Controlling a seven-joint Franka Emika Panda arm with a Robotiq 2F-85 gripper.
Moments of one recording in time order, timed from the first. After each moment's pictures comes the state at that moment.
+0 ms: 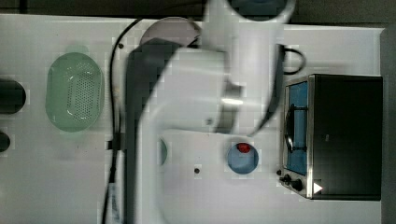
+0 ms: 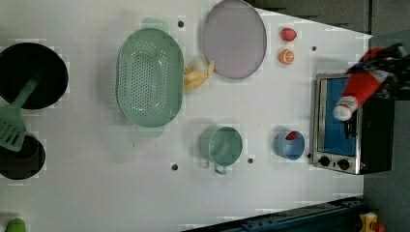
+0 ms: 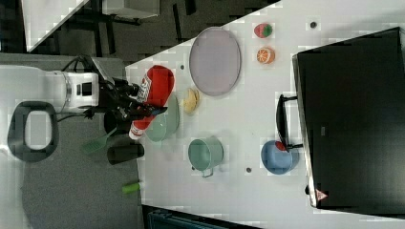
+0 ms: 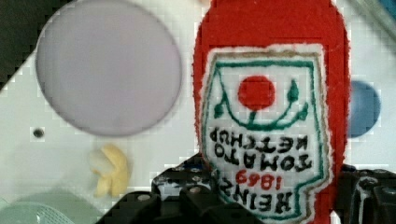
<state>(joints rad) 0.26 0.19 -0.31 -1.63 0.11 0.13 -0.04</state>
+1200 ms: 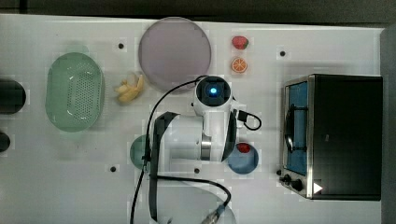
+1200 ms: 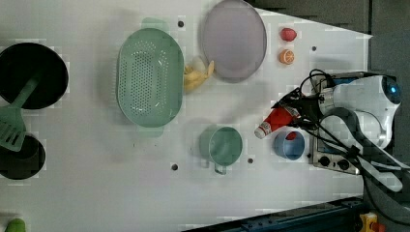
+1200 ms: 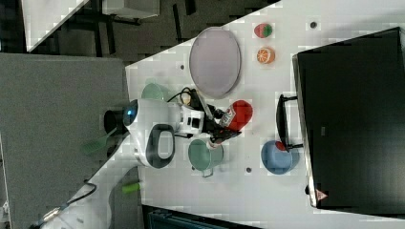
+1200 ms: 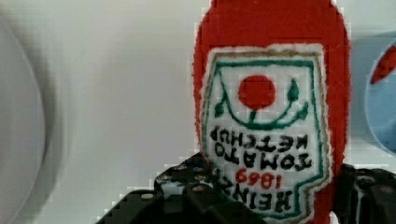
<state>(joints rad) 0.24 0.34 -0.28 -2.22 0.05 0.81 0.17</state>
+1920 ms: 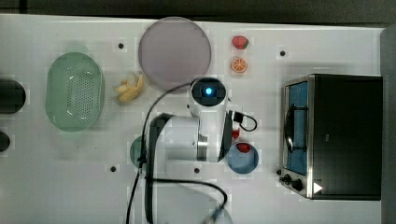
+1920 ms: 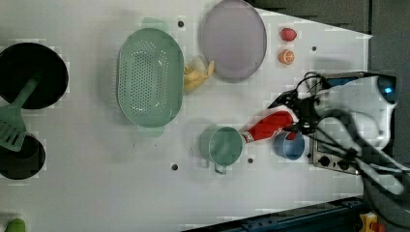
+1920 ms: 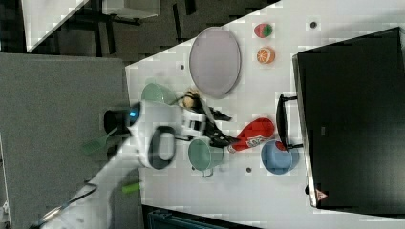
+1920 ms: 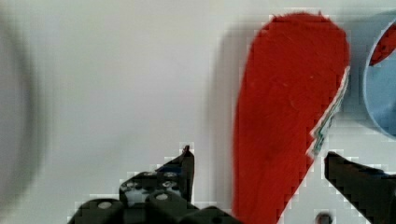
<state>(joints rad) 0.24 0.31 -0.26 -2.22 0.06 0.76 0.18</state>
